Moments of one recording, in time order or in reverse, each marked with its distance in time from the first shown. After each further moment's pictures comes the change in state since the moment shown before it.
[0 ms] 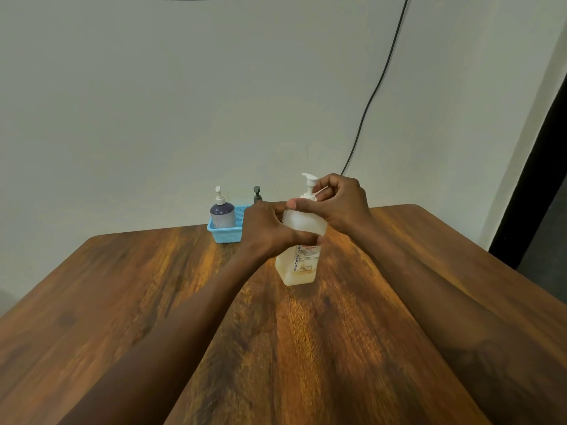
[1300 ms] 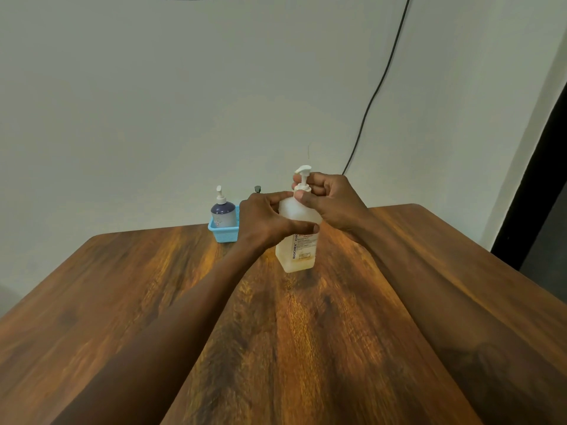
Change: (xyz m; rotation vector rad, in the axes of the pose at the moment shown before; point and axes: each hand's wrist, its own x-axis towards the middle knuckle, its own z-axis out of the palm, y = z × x) left_hand 0.010 0.000 -0.005 -0.051 0.057 0.011; right_hand 0.004 -0.008 -0.001 0.267 -0.259 0.006
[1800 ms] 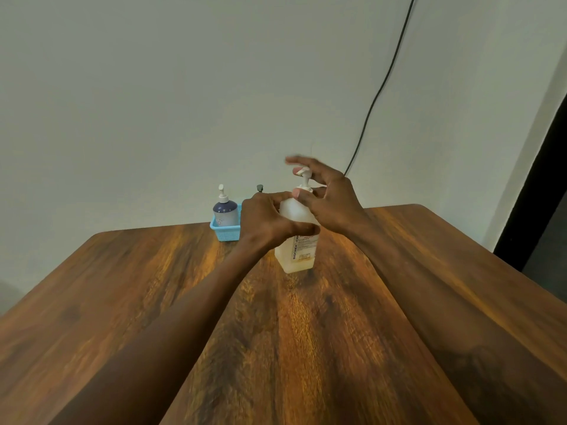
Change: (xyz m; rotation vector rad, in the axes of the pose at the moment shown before) left_hand 0.001 -0.005 0.002 0.049 -0.001 -0.018; right_hand -0.001 -0.009 0.011 -0.188 0.066 -0.267
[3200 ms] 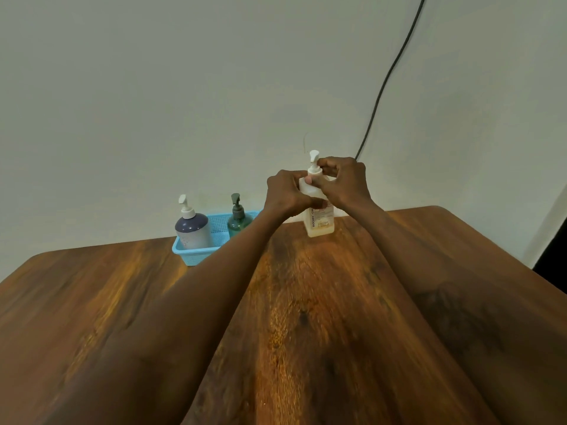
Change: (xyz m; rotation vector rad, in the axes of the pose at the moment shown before) left_hand 0.187 -0.075 0.152 0.009 -0.197 -0.068; right_hand 0.145 0.204 -0.006 -0.268 0.219 0.188
